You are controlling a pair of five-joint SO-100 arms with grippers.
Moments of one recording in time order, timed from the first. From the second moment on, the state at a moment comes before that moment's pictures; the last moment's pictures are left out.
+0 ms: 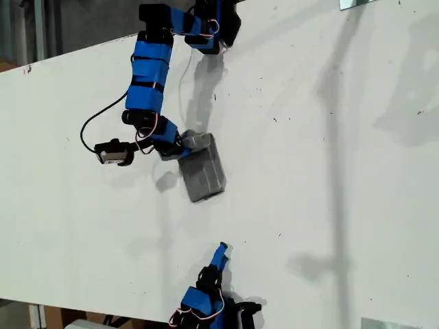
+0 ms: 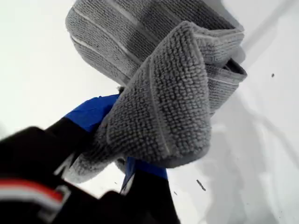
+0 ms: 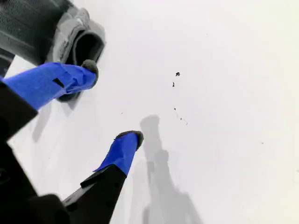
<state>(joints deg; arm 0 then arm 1) 1.9 198.8 178.3 75.4 -80.2 12.4 77.6 68.4 82.9 53.2</state>
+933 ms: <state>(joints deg) 1.9 198.8 178.3 75.0 -59.5 6.4 62.3 57.4 74.1 38.9</state>
